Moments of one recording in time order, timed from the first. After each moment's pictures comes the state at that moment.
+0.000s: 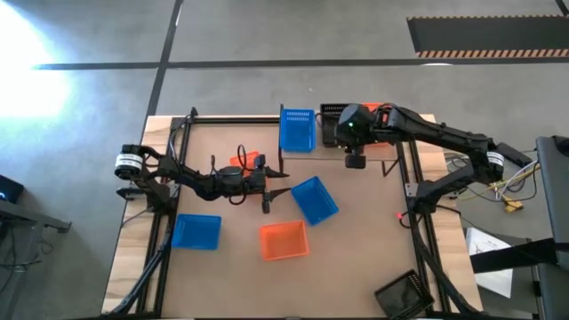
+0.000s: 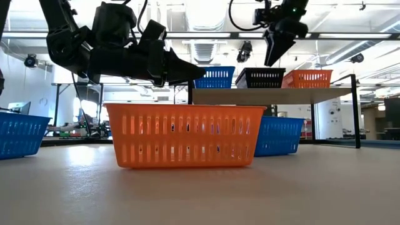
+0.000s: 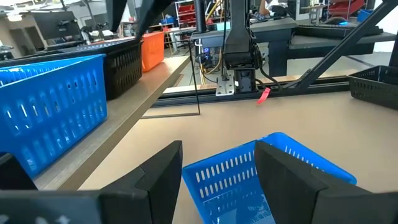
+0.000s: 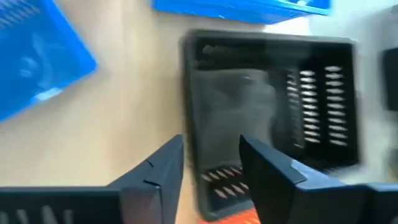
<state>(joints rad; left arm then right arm) 0.05 1.65 0.53 1.10 -0.09 0.14 -0.36 1.40 1.38 -1.05 0.16 -0.42</state>
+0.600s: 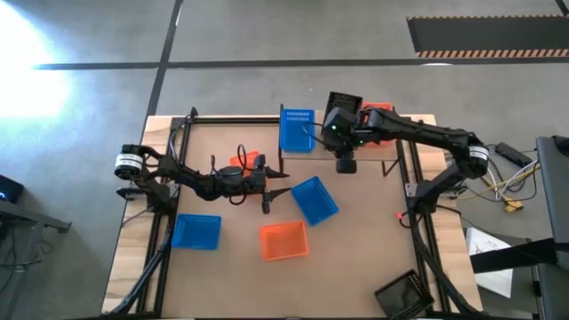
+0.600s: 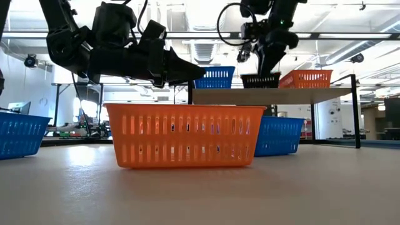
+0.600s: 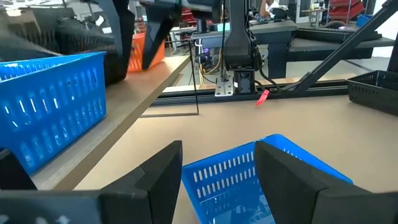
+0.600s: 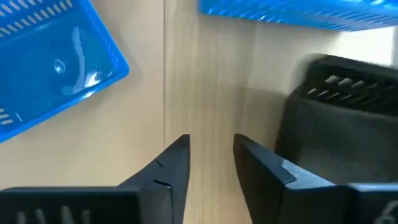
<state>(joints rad) 0.05 1.65 0.53 1.10 -0.09 0.11 -0.36 1.53 1.42 -1.05 0.08 -0.42</state>
